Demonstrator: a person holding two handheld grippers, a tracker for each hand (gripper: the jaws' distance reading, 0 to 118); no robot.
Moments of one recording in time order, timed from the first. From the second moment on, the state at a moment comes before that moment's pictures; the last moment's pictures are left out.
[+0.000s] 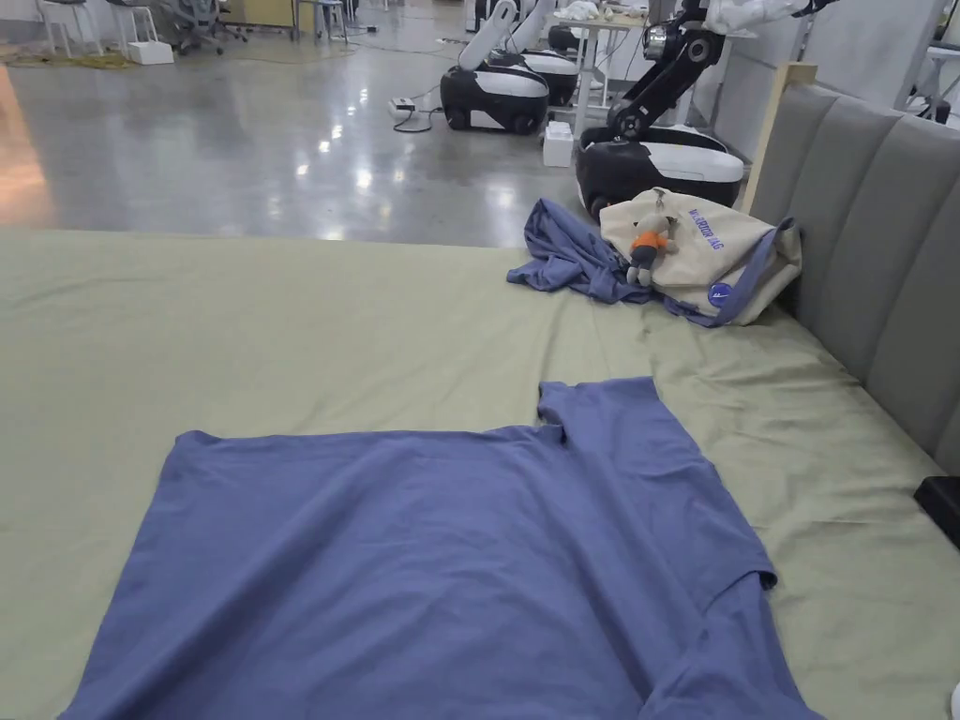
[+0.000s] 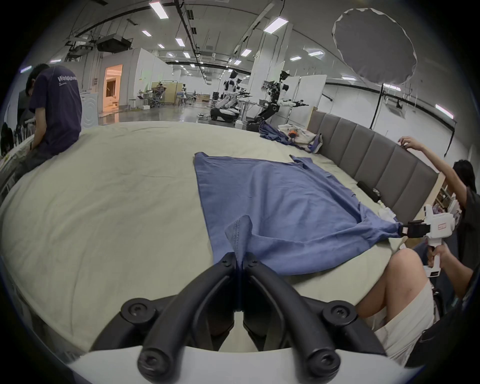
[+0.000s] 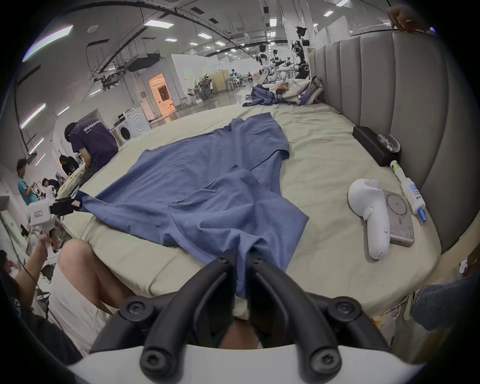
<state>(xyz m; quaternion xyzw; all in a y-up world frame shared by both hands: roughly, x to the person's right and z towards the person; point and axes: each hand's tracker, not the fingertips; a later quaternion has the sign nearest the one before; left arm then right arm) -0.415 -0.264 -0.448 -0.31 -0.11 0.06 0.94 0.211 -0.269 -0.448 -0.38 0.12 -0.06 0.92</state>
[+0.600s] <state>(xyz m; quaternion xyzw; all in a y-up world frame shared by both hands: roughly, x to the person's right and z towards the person) -0.362 -0.199 -0.371 -0.09 -0.05 0.11 0.99 0.124 -0.167 -0.381 -0.04 0.02 0.00 1.00</state>
